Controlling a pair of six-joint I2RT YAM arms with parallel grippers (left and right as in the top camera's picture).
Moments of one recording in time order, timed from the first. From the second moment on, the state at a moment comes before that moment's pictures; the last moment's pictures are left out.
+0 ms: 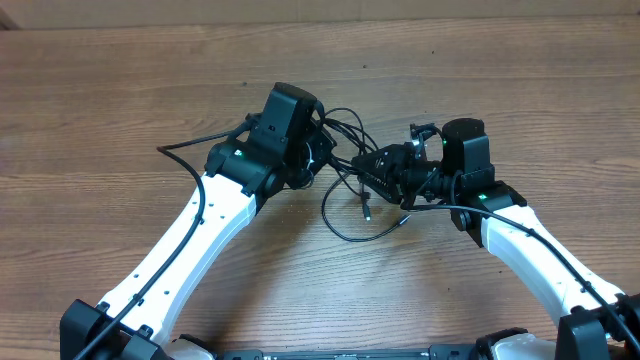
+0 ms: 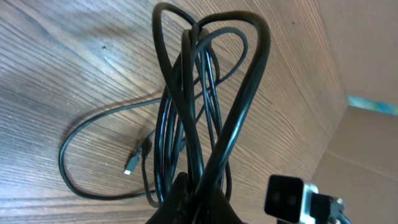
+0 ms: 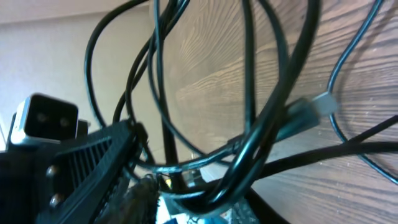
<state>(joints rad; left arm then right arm) -0.50 1.53 1.29 -0.65 0.15 -1.27 0.27 1.43 0.77 0.03 -0.85 1.22</state>
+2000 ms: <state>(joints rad) -0.20 1.17 1.29 -0.67 0.31 -1.13 0.28 1.43 0.77 -0.39 -0.44 0.97</state>
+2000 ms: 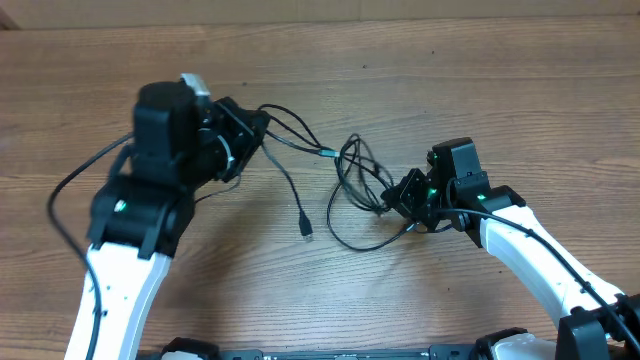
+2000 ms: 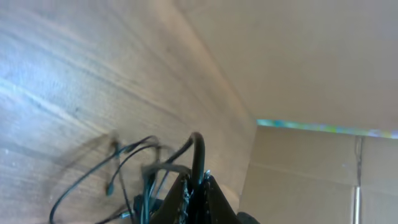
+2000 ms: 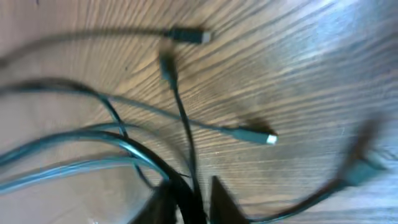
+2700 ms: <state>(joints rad) -0.14 0.94 1.29 -0.60 0.17 -1.09 0.27 1.43 0.77 -0.35 -0.41 0.89</state>
